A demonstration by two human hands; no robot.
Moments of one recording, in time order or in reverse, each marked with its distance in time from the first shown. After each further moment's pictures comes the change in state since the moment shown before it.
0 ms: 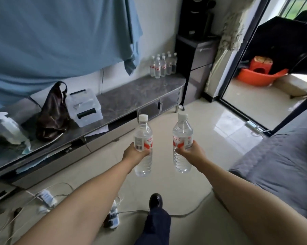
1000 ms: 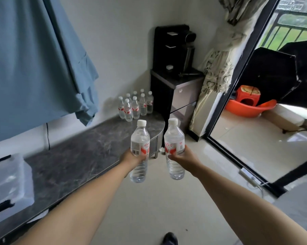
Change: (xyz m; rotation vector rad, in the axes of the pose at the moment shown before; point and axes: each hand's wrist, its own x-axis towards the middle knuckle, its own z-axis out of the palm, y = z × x) left_hand 0.451 0.328 0.151 0.058 -0.082 0.065; right_hand 0.496 -0.125 -0.195 0.024 -0.059 -0.078
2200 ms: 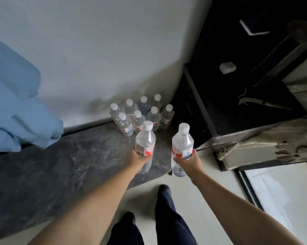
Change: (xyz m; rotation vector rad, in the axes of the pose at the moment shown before) left_hand 0.494 0.140 0.056 -0.182 0.258 -0.382; right_hand 0.594 0.006 -0.046 -0.111 -0.146 0.336
